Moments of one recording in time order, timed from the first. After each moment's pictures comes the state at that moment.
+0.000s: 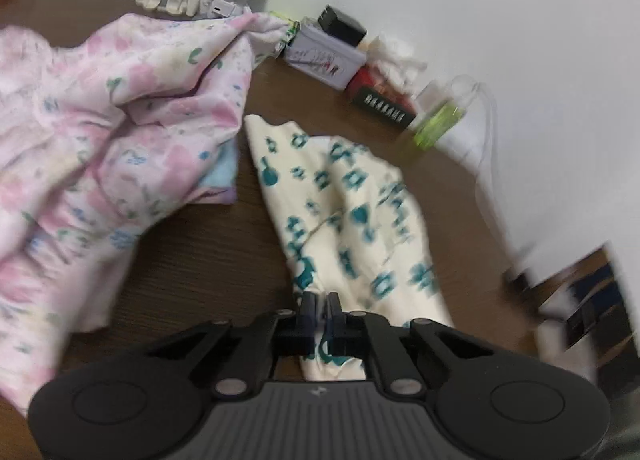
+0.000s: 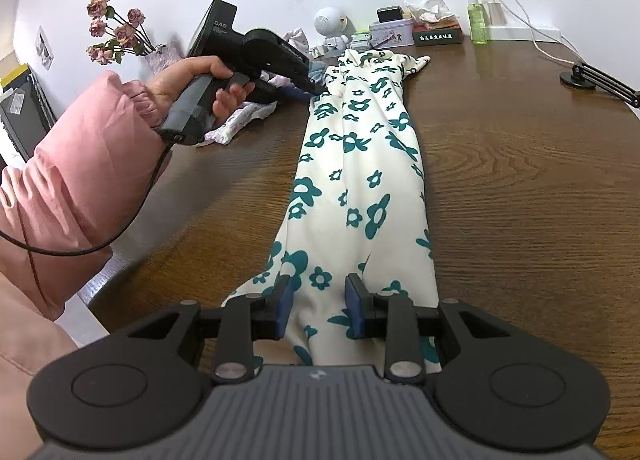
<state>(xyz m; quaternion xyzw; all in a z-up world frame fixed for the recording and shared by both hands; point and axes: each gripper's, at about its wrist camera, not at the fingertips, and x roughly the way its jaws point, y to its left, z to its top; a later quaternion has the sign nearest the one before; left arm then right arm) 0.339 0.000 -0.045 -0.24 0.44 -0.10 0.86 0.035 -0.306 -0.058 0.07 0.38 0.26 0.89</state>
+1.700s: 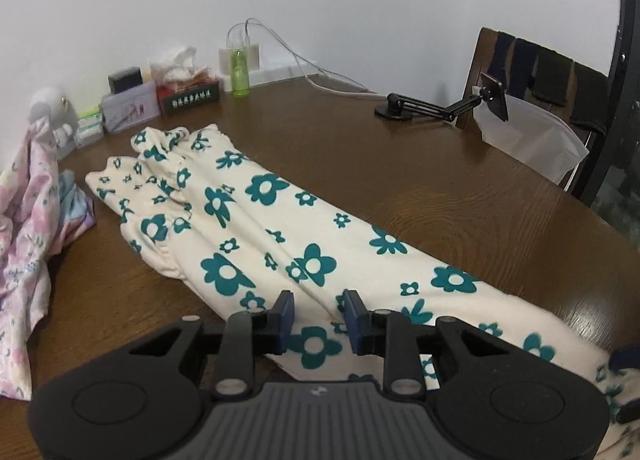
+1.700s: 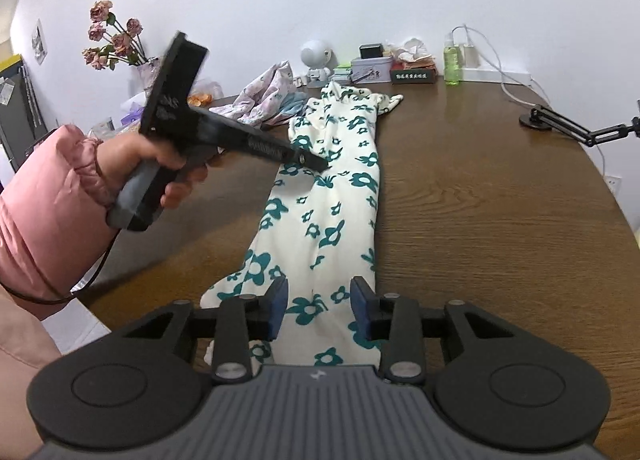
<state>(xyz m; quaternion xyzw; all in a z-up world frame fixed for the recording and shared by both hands) 0.185 -0.110 -0.037 0.12 0.35 -0.26 0.89 0.004 -0.328 -0.034 0.04 0.34 0.23 0.91</state>
